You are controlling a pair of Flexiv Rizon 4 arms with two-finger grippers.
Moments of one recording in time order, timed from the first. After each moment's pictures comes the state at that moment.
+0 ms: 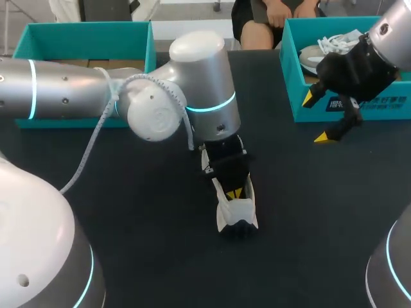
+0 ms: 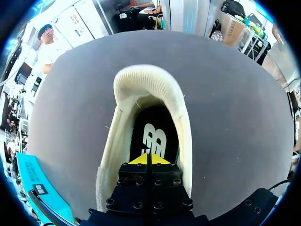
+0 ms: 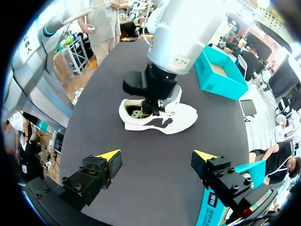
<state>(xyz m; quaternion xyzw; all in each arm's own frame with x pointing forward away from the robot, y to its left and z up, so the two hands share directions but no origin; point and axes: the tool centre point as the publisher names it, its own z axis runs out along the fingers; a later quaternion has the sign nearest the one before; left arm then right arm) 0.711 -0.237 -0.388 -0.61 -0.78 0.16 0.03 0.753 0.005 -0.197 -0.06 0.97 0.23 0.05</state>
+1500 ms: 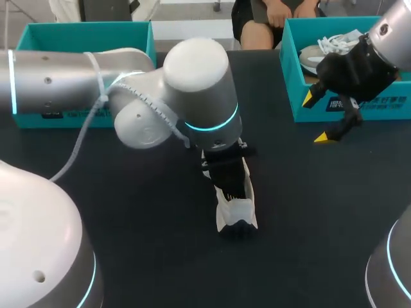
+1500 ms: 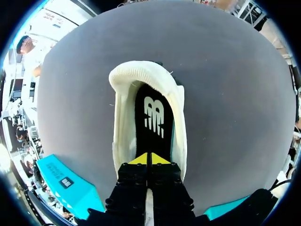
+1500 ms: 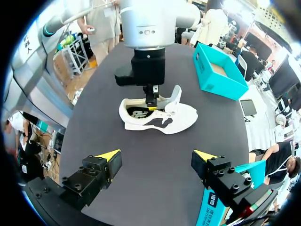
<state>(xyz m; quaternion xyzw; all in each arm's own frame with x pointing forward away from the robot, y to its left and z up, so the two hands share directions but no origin) 0.743 -0.228 -0.353 -0.66 -0.75 0.03 -0.12 0.753 0.005 -0.198 -0.06 0.97 0.23 0.05</state>
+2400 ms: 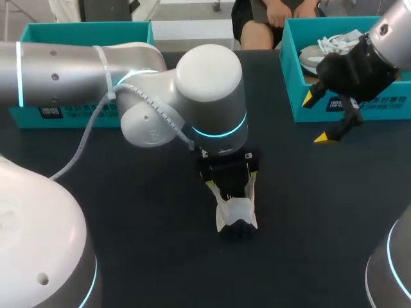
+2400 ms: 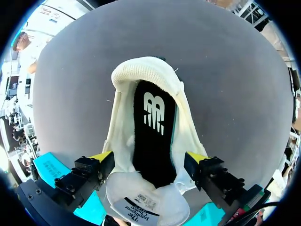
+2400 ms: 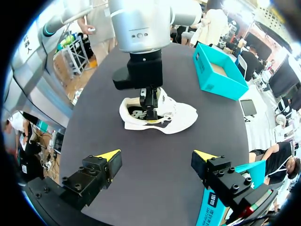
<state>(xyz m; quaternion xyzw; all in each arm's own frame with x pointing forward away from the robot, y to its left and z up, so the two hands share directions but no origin) 0.745 -0.229 -0.353 -0.65 -0.75 0.00 -0.11 0.753 0.005 -0.198 -0.06 0.97 0.23 0.05</state>
